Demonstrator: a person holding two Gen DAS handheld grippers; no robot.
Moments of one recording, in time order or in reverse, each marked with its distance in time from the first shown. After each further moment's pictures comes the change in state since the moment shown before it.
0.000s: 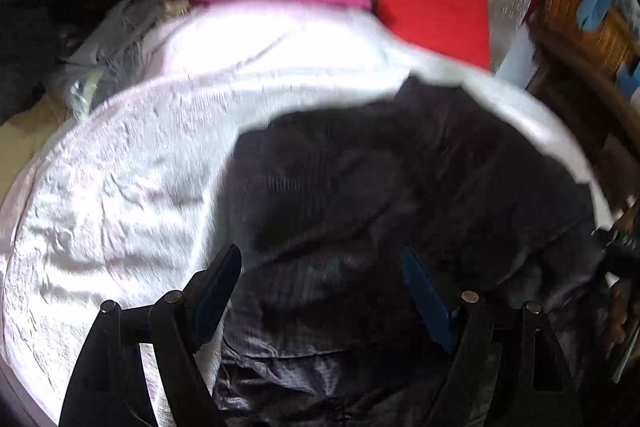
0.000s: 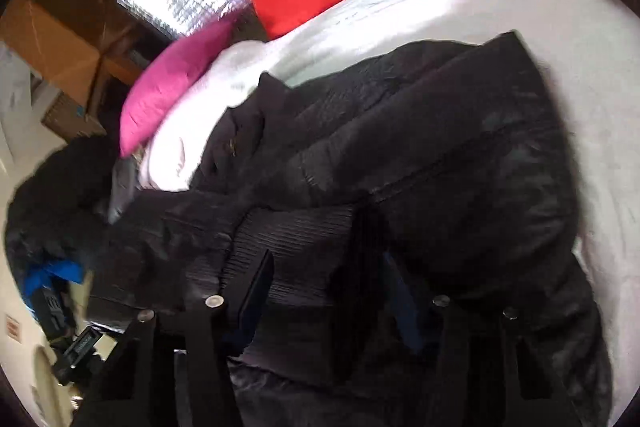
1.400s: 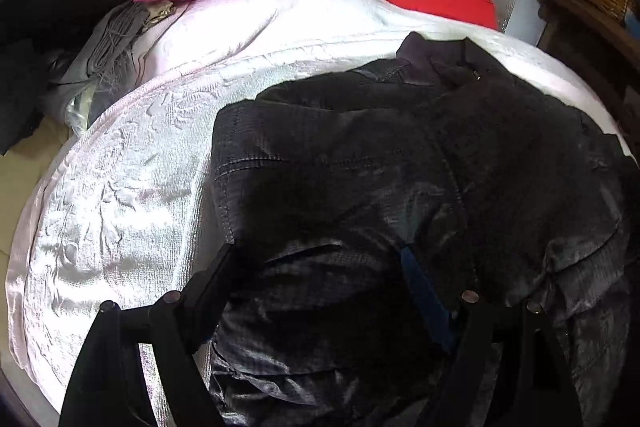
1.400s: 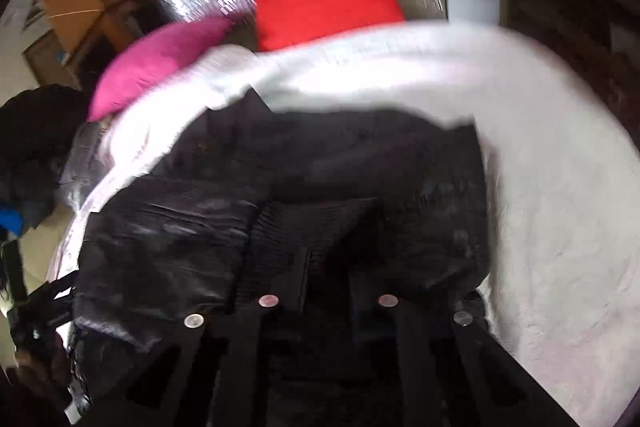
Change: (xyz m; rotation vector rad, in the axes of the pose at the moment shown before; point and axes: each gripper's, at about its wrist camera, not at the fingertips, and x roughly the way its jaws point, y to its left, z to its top) left arm 0.029 -0.025 -0.003 0.115 0.022 0.105; right arm -0.046 0.012 -0.003 -0.240 -0.128 -0.227
